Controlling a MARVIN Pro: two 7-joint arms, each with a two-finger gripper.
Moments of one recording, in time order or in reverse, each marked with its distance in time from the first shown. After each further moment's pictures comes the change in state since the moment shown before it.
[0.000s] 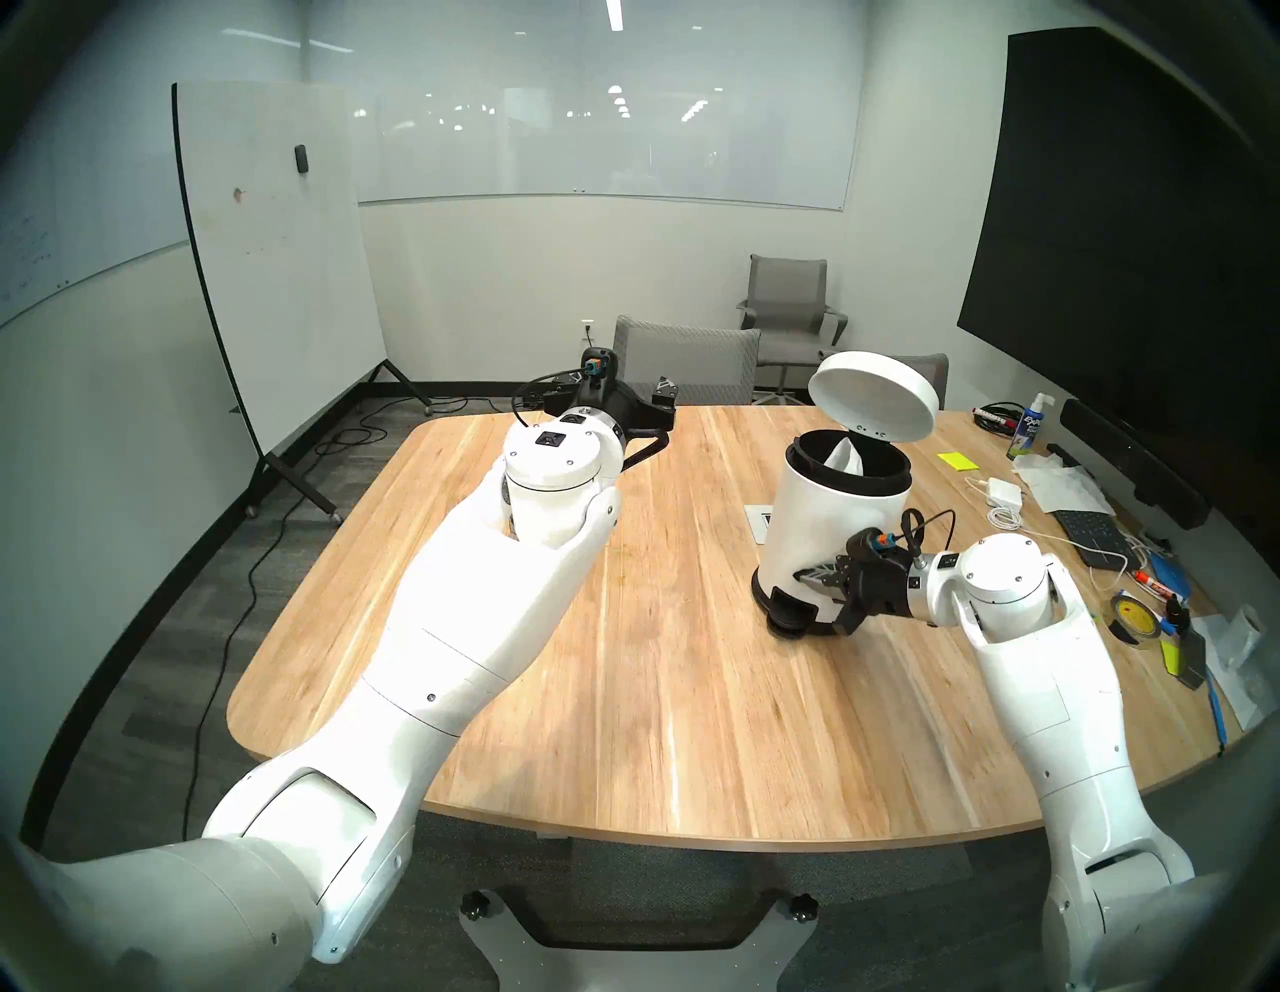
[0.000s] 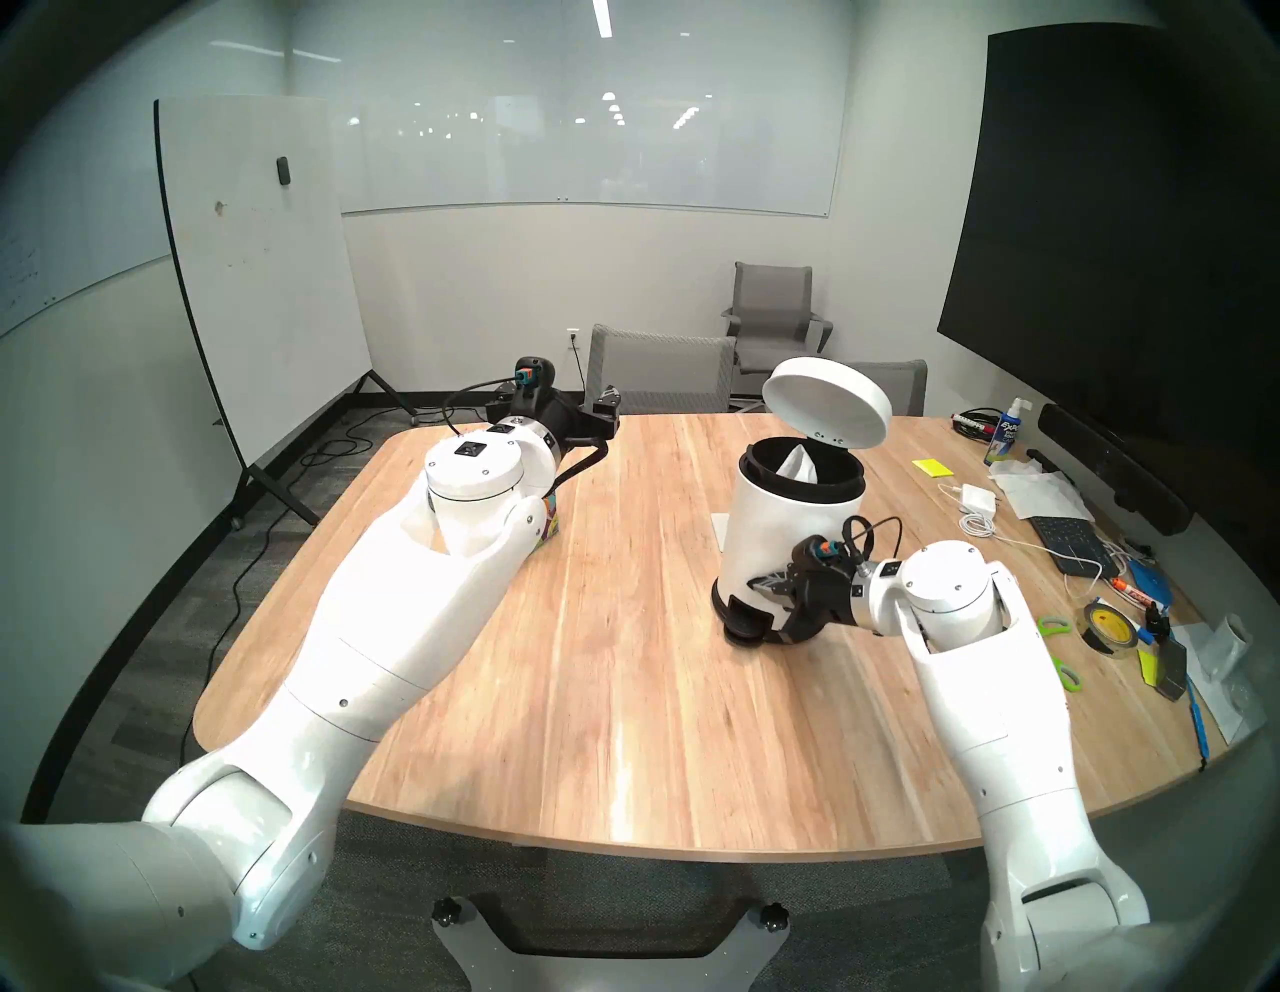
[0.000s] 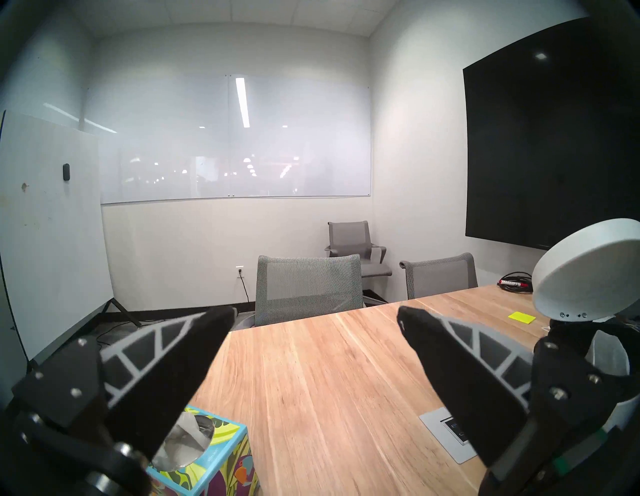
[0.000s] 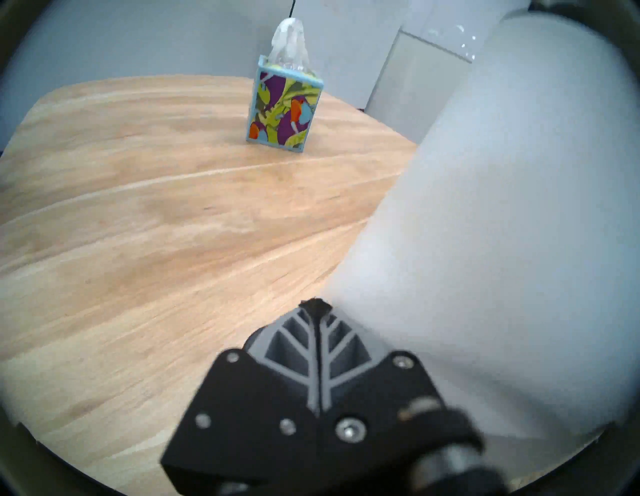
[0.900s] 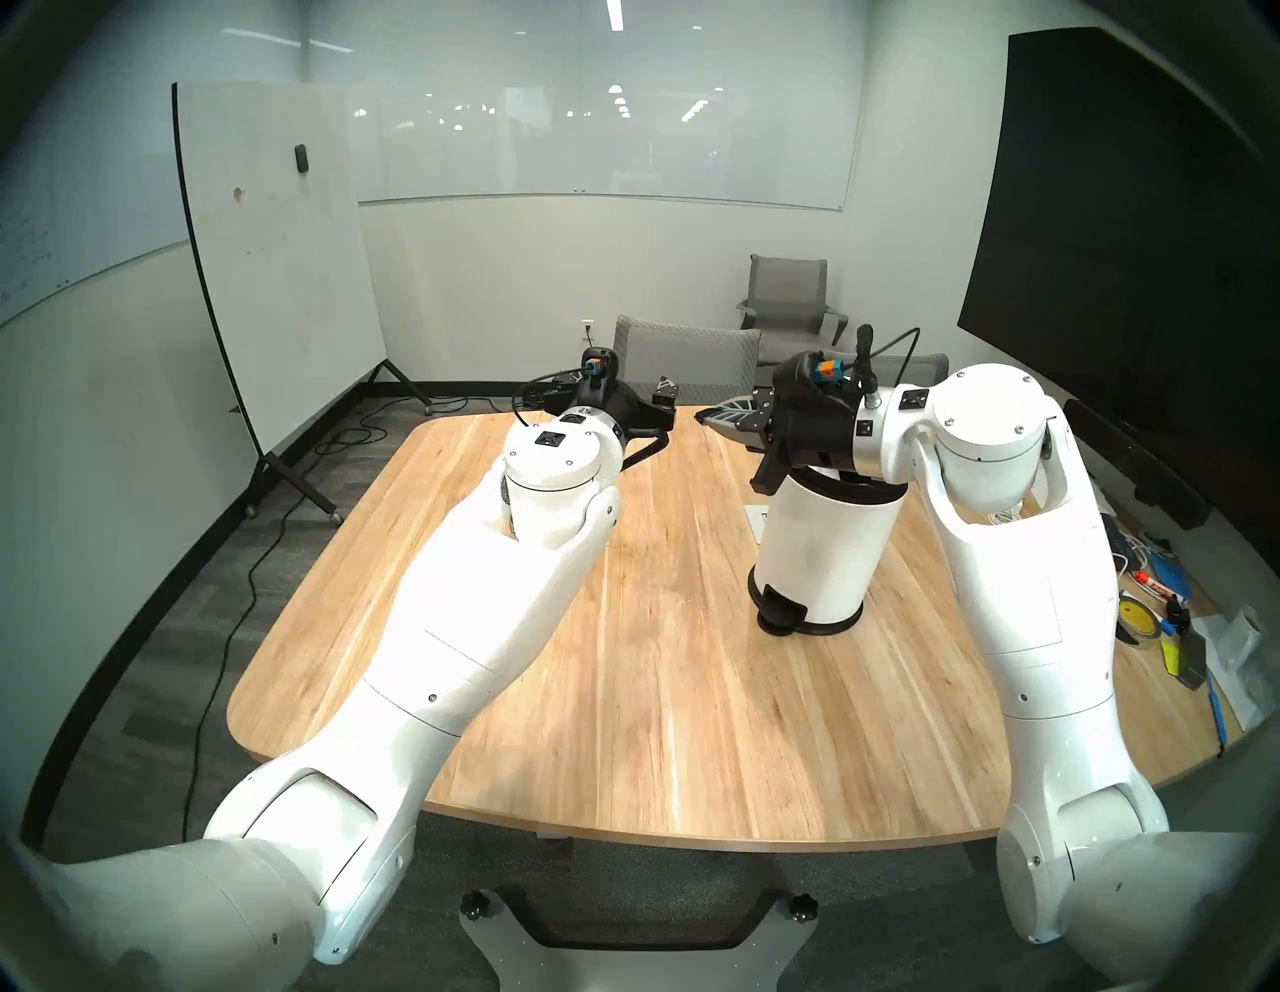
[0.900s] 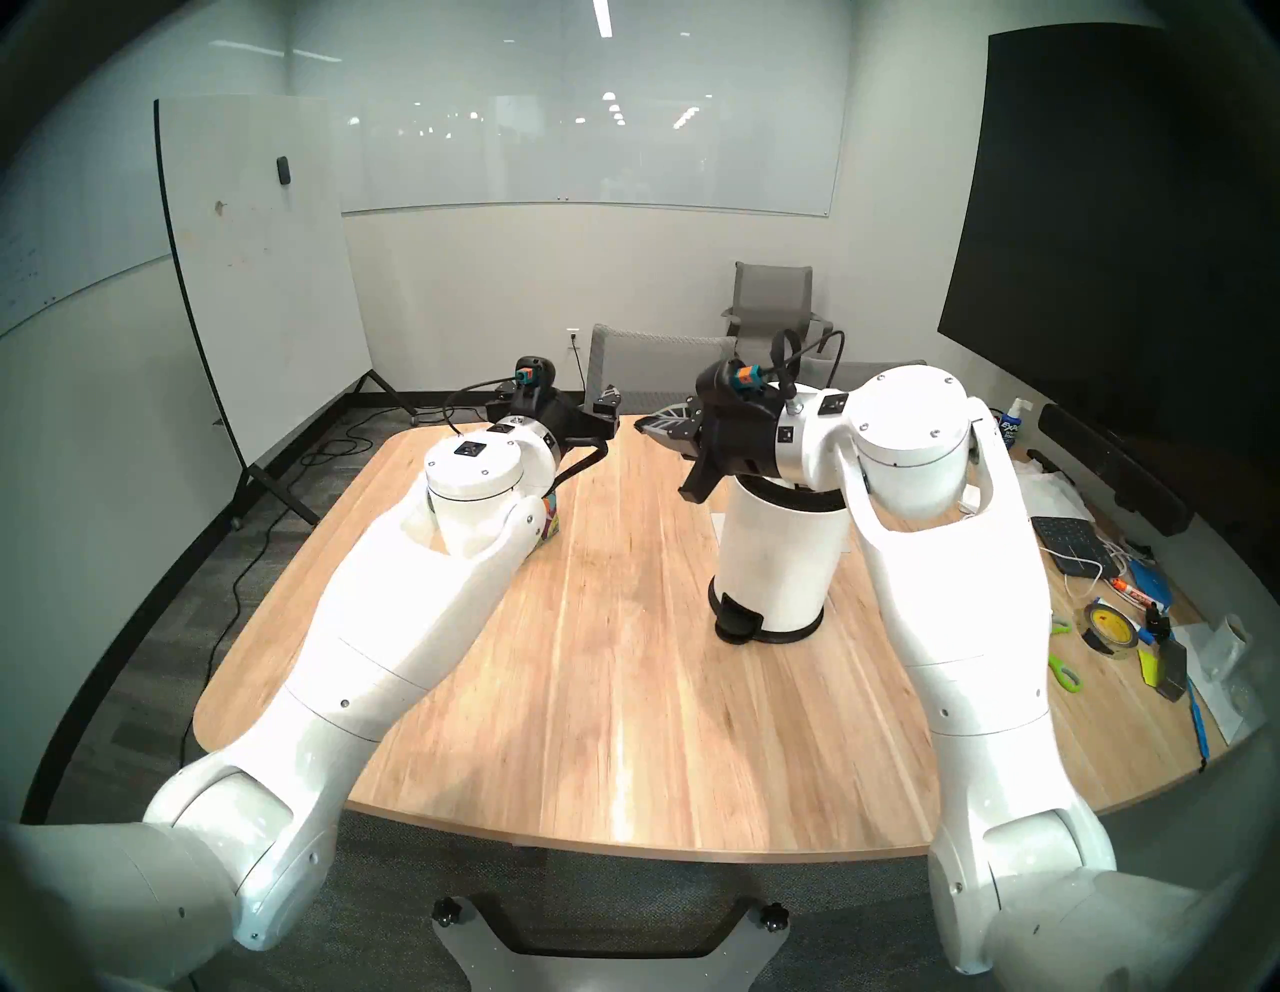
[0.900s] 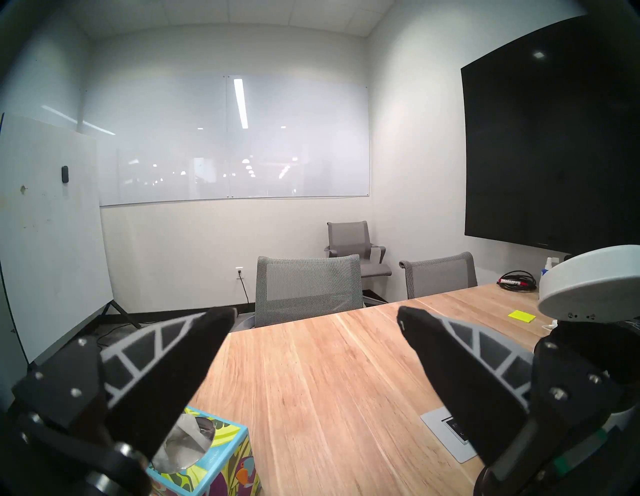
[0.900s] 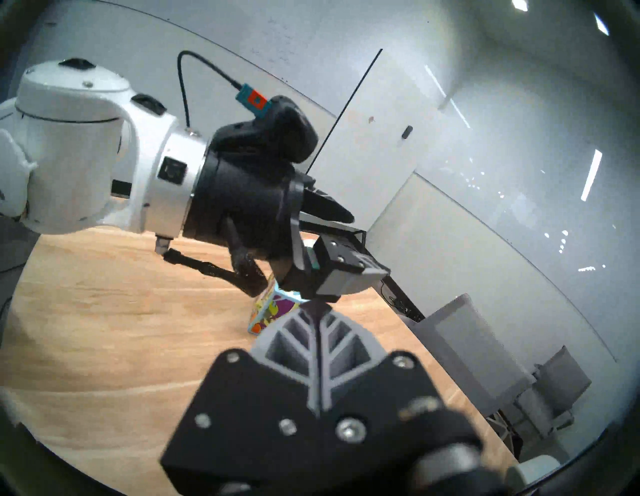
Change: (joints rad) left arm 0.001 -0.005 -0.008 0.000 0.013 0.000 -0.013; right arm 0.242 -0.106 -0.125 -0.324 0.002 0.229 0.060
